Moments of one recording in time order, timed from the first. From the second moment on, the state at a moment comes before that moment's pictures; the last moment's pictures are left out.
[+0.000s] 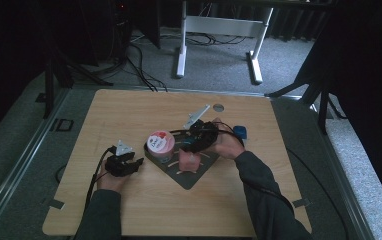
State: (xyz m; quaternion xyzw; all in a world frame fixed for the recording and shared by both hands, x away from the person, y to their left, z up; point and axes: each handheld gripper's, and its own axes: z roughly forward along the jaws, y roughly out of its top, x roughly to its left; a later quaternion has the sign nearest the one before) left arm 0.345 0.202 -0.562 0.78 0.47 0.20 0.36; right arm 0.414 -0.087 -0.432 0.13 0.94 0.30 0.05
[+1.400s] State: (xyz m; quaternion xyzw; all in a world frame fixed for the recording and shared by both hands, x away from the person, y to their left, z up) left arm 0.343 0.202 -0.562 0.79 0.47 0.19 0.36; right arm 0.455 -0.065 -0.430 0.14 0.94 0.29 0.07
